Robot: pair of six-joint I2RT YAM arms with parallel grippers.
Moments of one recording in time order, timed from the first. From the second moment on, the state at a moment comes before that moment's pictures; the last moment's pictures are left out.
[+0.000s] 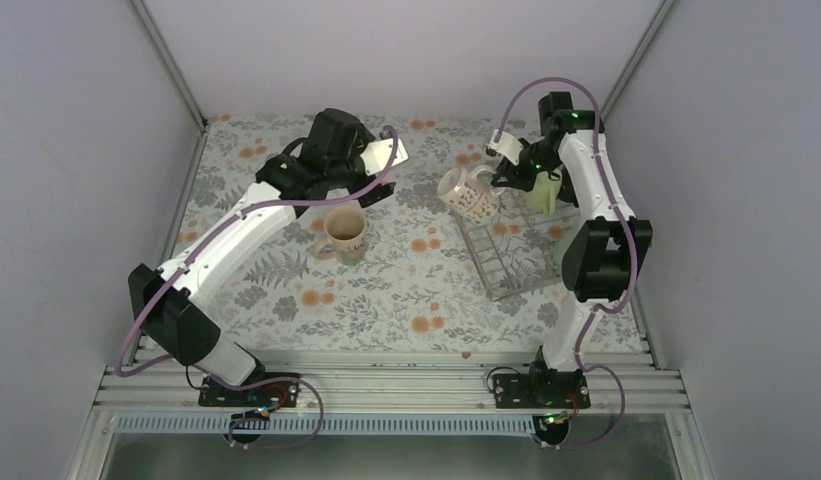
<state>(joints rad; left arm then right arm) -0.61 1.53 1.54 -0.63 0.03 0.64 0.03 1.93 1.91 -1.27 -0.52 -1.13</state>
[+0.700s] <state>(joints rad) -0.64 1.96 2.07 -0.62 0.55 0.46 0.05 1.56 1.41 -0.95 -0.50 -0.99</state>
